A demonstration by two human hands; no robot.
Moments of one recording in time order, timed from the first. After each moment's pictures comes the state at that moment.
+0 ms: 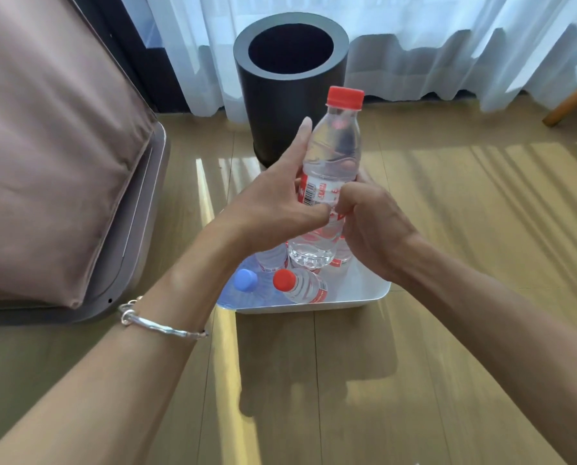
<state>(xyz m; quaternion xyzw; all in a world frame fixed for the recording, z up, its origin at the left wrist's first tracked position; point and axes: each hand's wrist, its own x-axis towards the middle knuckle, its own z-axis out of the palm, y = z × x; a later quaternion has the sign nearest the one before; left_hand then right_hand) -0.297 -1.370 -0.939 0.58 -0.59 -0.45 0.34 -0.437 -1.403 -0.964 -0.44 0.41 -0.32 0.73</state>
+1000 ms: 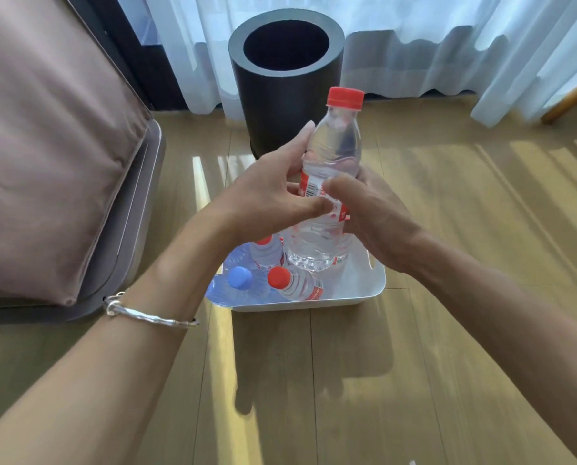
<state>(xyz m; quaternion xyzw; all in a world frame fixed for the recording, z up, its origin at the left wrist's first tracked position) -0.296 -1.374 -0.934 0.57 -0.61 -0.46 0.32 -0.452 -1.407 -0.958 -0.59 0.38 -0.27 0.66</state>
